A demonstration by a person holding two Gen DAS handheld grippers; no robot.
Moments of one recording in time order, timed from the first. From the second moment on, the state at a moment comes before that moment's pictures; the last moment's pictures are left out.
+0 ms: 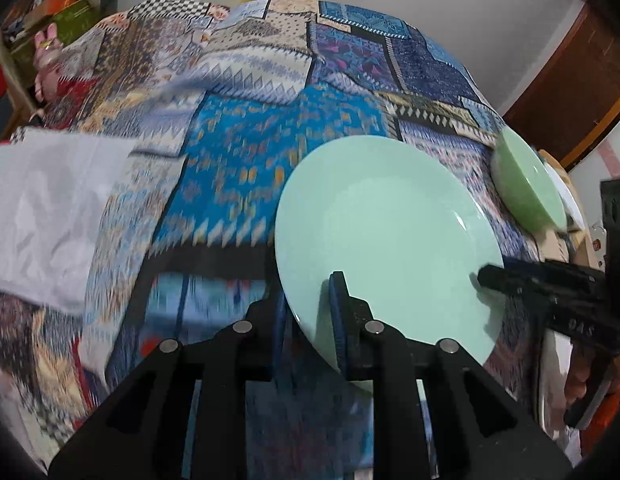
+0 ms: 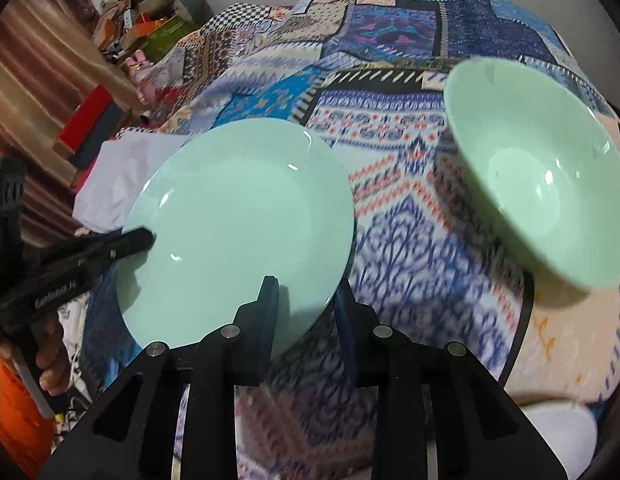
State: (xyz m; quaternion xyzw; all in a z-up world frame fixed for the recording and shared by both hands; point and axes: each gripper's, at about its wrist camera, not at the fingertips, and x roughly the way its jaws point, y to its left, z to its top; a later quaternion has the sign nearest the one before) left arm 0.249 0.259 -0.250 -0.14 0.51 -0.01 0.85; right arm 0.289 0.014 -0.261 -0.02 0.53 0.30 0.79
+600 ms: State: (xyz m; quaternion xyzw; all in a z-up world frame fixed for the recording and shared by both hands) left arm 0.180 0.250 -0.254 -0.17 0.53 0.00 0.83; right arm 0.273 0.021 -0.265 -0.05 0.54 0.31 0.78
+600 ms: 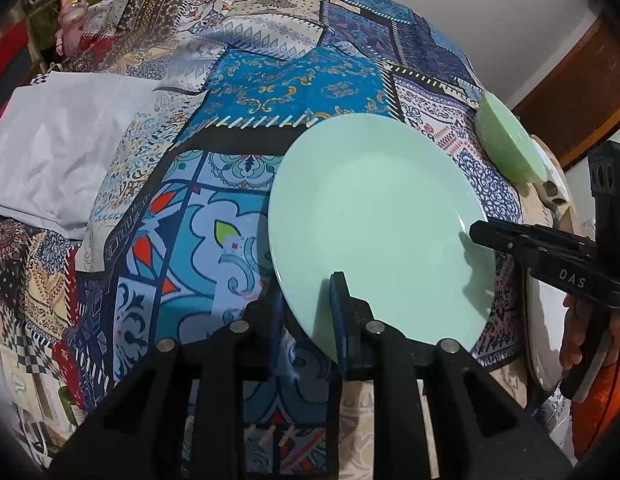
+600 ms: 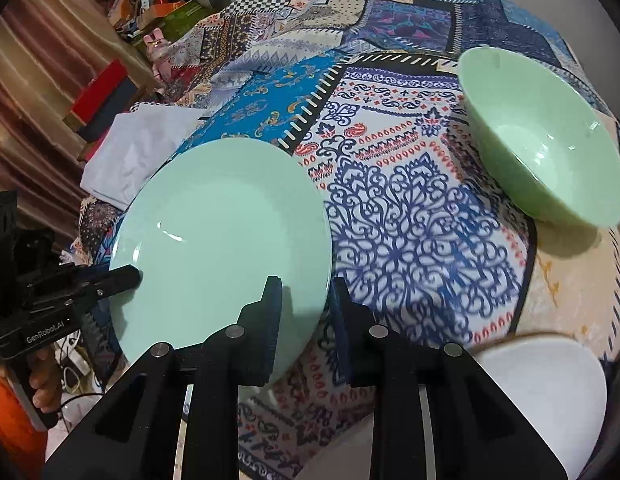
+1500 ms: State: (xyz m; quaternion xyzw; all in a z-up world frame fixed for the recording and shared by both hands) left arm 0.178 0.245 -0.236 -0.18 0.51 -0.01 0.84; right arm 0.262 0.012 -0.251 -0.03 0.51 0.32 0.80
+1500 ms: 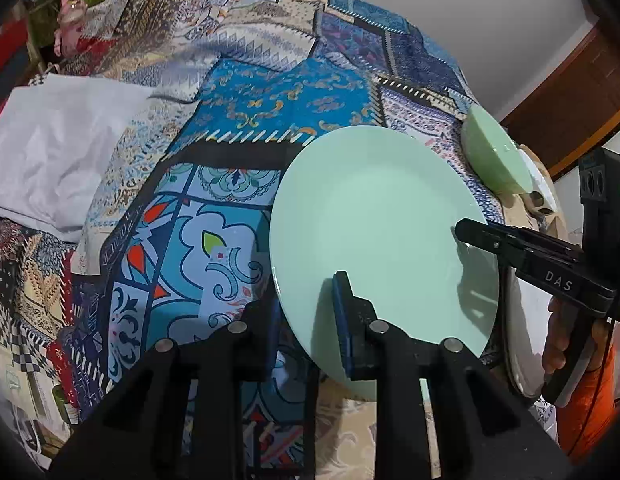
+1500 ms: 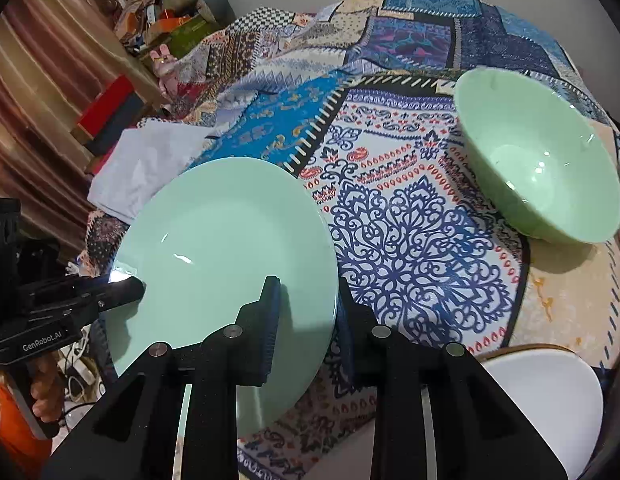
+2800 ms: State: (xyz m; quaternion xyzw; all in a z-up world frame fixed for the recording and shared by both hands) left arm 0.169 0.116 -0.171 -0.14 0.49 -0.07 0.86; right arm 0.221 -0.120 -0.195 0.01 0.45 0.29 0.85
